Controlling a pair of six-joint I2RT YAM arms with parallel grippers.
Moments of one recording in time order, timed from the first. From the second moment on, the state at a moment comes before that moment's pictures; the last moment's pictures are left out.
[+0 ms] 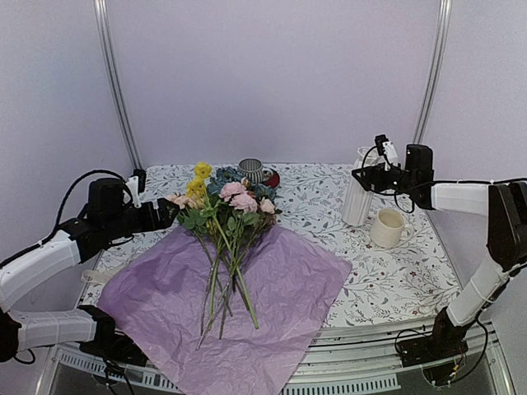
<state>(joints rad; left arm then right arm) -0.34 0.97 0.62 -0.14 0.07 -0.40 0.15 1.65 1.02 0.30 -0.39 0.00</state>
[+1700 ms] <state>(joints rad) -0.34 0.97 0.62 -0.13 0.07 -0.40 0.34 1.45 0.74 0.51 -0.37 -0.01</state>
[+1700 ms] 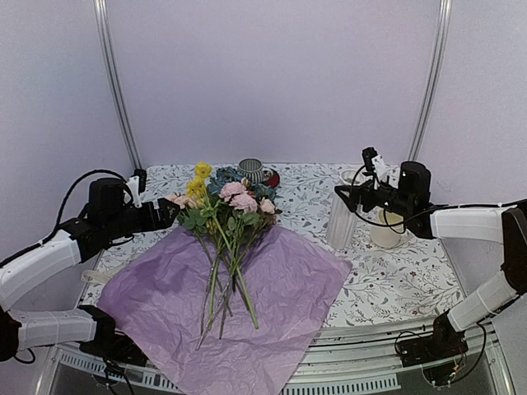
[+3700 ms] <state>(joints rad) -0.79 1.30 0.62 0.04 0.14 -0.60 0.84 1.53 0.85 0.30 -0.02 0.23</state>
